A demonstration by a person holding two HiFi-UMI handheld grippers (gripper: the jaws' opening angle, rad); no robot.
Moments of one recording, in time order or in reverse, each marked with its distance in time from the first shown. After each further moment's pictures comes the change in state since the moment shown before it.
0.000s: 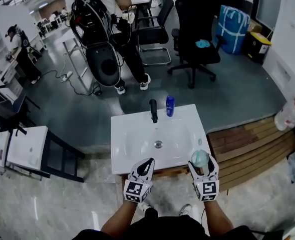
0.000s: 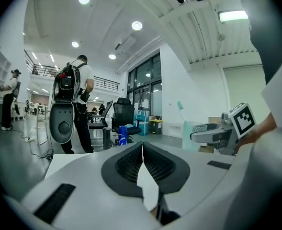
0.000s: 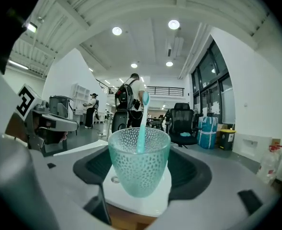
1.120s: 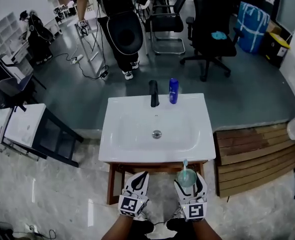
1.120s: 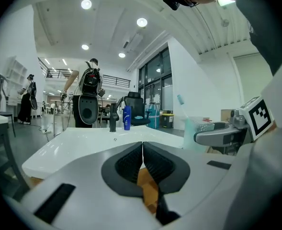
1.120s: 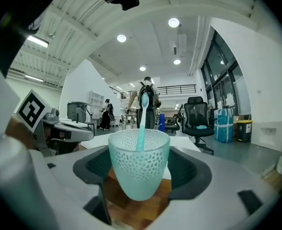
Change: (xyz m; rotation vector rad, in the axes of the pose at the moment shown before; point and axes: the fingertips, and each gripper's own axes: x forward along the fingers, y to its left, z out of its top) left arm -0.028 -0.048 -0.131 -0.019 0.031 0.178; right arm -0.037 0.059 -0.116 0.031 -0.038 0.202
